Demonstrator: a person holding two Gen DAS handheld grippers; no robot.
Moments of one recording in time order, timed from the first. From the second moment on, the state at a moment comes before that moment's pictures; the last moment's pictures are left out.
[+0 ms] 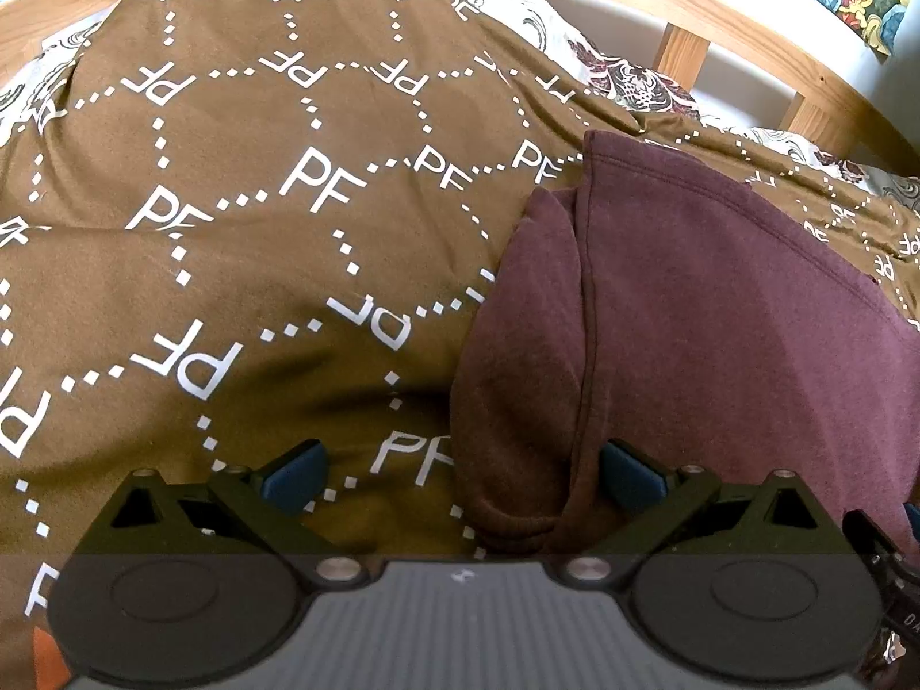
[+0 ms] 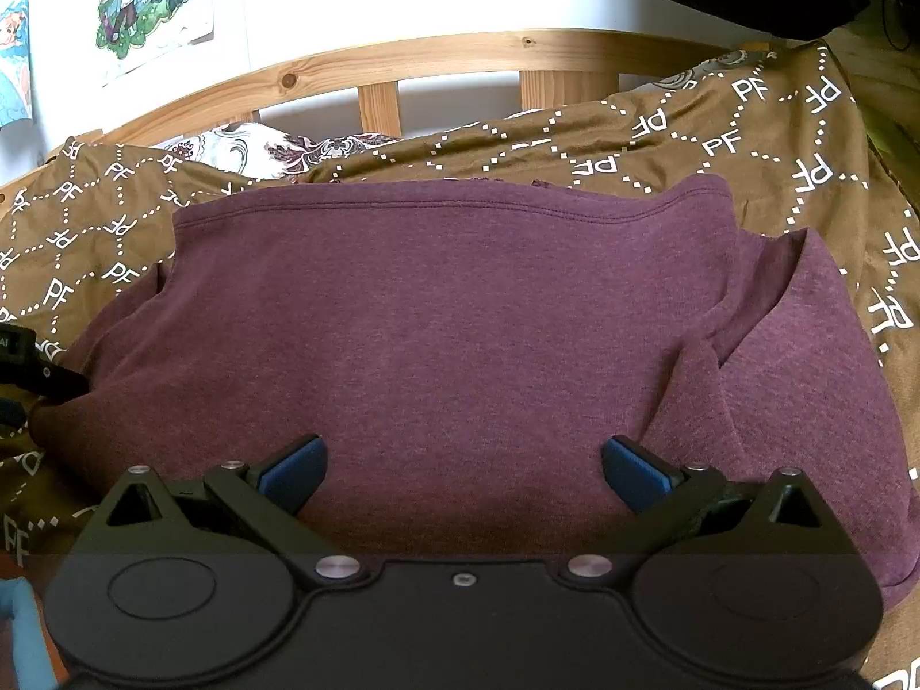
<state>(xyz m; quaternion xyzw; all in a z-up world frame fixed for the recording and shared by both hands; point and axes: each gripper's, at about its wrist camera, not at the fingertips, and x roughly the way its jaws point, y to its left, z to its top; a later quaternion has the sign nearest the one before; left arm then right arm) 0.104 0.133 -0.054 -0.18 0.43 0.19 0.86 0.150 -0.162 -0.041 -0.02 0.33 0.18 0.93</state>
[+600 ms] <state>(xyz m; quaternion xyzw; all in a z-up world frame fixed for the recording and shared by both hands) 0.123 0.118 -0.045 -0.09 0.38 0.10 0.91 0.150 -0.163 -0.041 -0.02 0.33 0.18 0.93</state>
